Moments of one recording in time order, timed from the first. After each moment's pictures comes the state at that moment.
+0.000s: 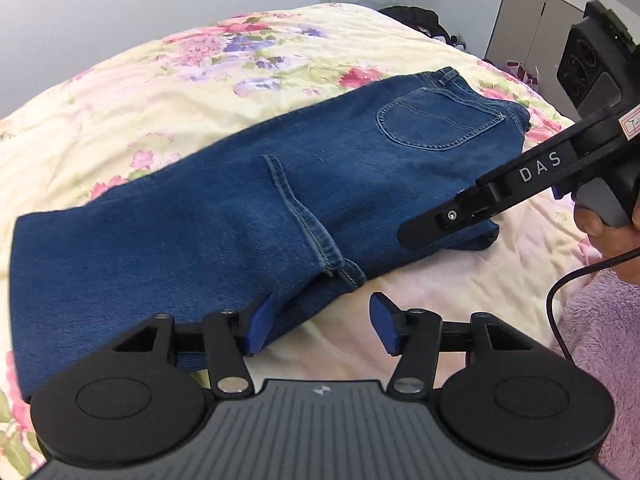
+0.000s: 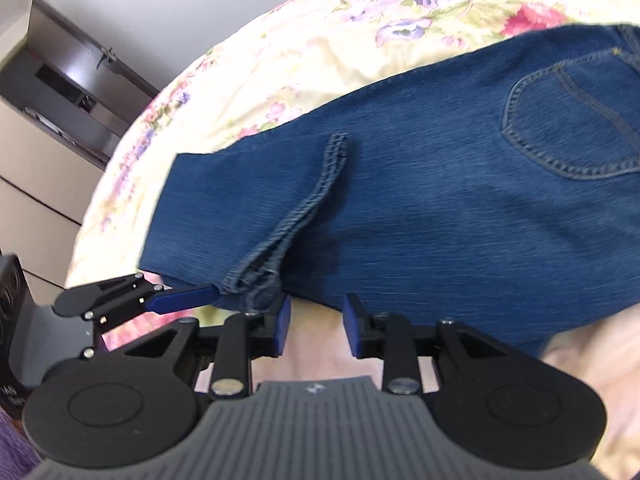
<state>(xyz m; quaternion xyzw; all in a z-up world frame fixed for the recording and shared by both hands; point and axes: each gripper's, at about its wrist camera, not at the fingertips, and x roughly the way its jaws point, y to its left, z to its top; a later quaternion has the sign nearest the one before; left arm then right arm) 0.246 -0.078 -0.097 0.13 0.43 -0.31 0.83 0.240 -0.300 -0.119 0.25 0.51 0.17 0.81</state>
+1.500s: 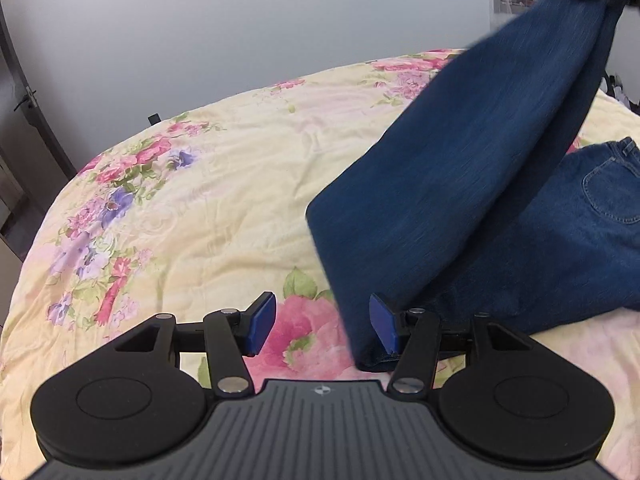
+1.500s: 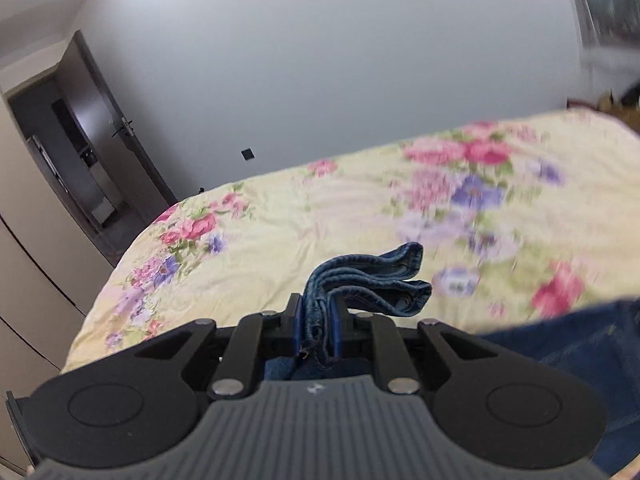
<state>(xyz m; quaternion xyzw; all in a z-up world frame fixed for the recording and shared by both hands) 0.276 0.034 -0.028 0.14 0.40 -0.07 0.90 0.319 -0.257 0.121 0.15 0.33 0.13 0.92</state>
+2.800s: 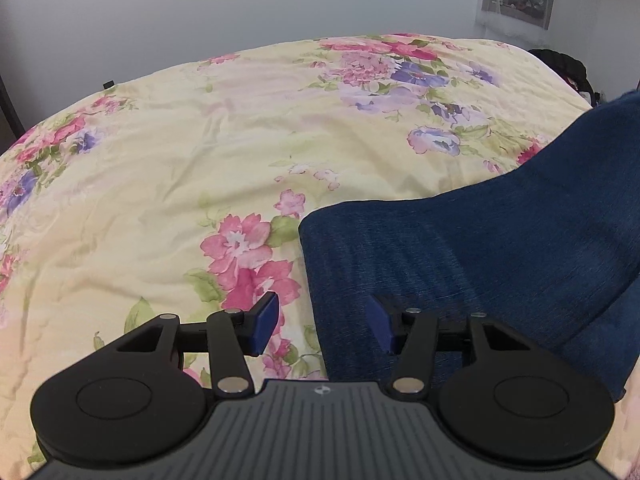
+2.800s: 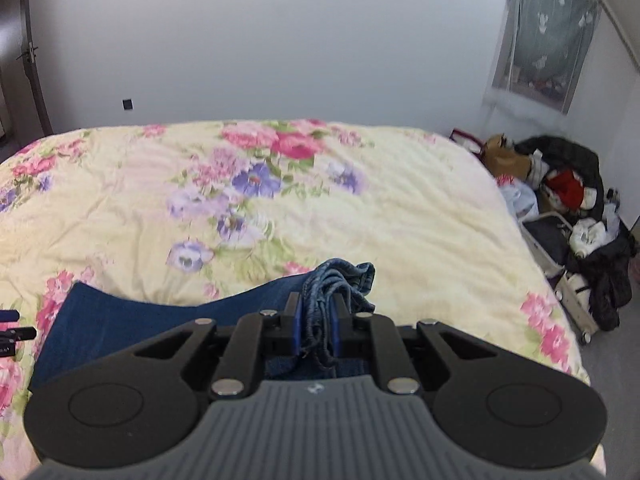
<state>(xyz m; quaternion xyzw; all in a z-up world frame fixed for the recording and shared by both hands) 0.345 -0.073 -0.086 0.08 0.44 -0.10 0.89 0.316 -0.472 0.064 -0.01 0.37 -0.02 0.93</state>
